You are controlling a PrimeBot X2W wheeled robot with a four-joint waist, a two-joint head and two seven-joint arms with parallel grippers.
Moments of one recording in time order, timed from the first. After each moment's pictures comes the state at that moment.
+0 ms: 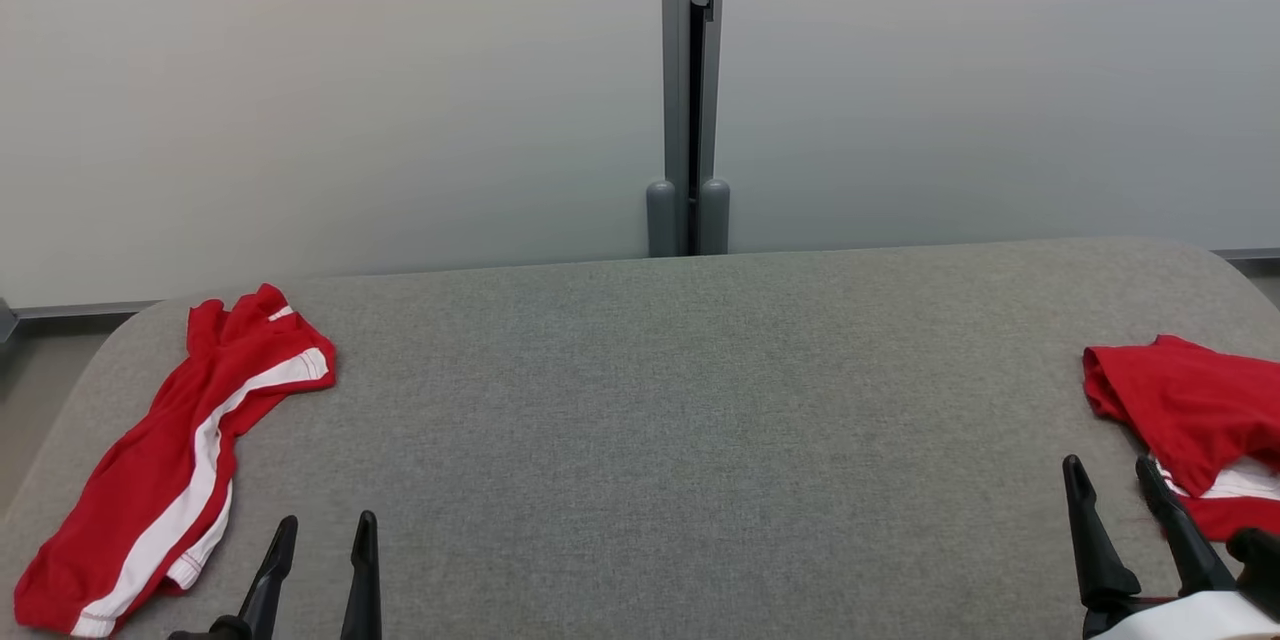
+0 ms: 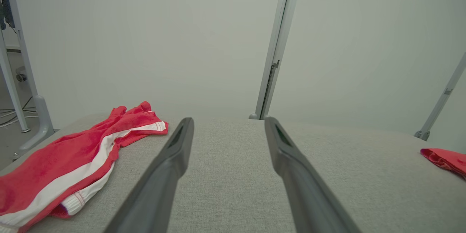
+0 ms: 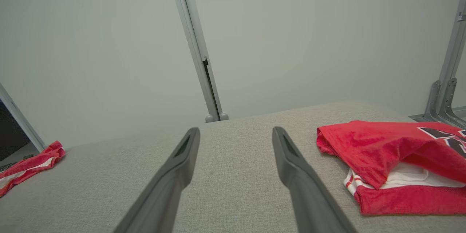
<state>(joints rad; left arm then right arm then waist) 0.21 0.09 -0.05 0.09 -0.31 -0.05 -0.26 0.07 -0.22 0.08 0.18 0.47 0.13 -0.21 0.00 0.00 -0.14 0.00</state>
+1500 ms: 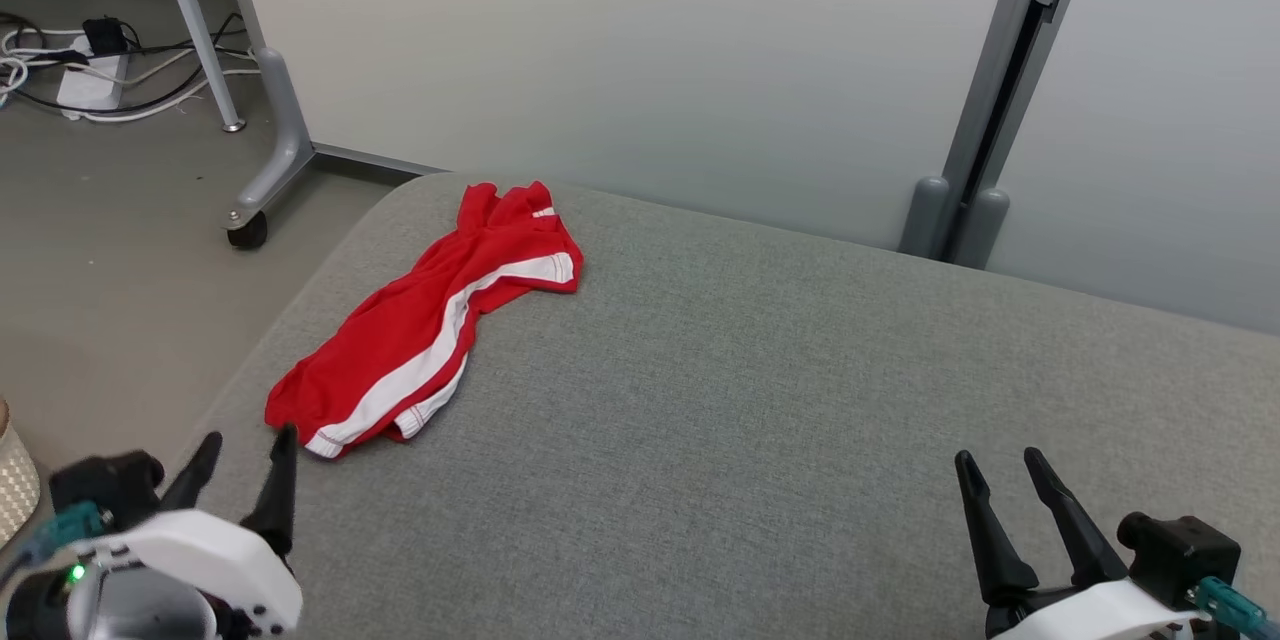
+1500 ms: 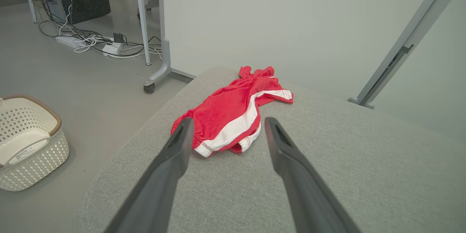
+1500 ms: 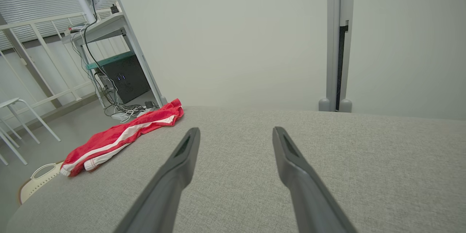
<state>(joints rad) 0.03 0.21 0.01 0.11 -0.42 -0.03 0.12 0.02 -0.16 0.22 0.20 0.47 0.13 -0.23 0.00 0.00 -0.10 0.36</state>
